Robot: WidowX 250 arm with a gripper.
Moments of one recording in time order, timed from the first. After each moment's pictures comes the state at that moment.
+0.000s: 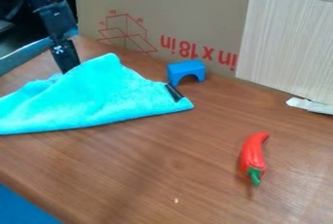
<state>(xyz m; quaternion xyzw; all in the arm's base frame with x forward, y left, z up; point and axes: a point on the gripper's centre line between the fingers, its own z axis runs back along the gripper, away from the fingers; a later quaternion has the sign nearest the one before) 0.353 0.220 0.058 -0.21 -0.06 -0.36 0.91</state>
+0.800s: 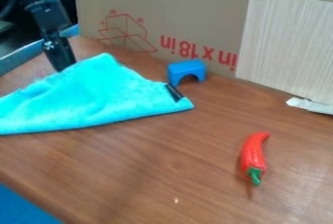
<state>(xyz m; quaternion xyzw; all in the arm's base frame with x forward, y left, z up) 0.344 0.222 0.067 -0.24 -0.08 -0.37 0.90</state>
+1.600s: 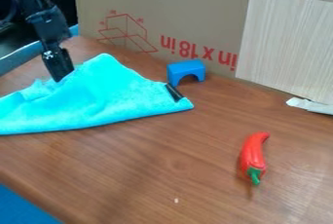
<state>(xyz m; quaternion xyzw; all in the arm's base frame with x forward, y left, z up) 0.331 0.215 0.052 -0.27 -0.05 -0.36 0.89</state>
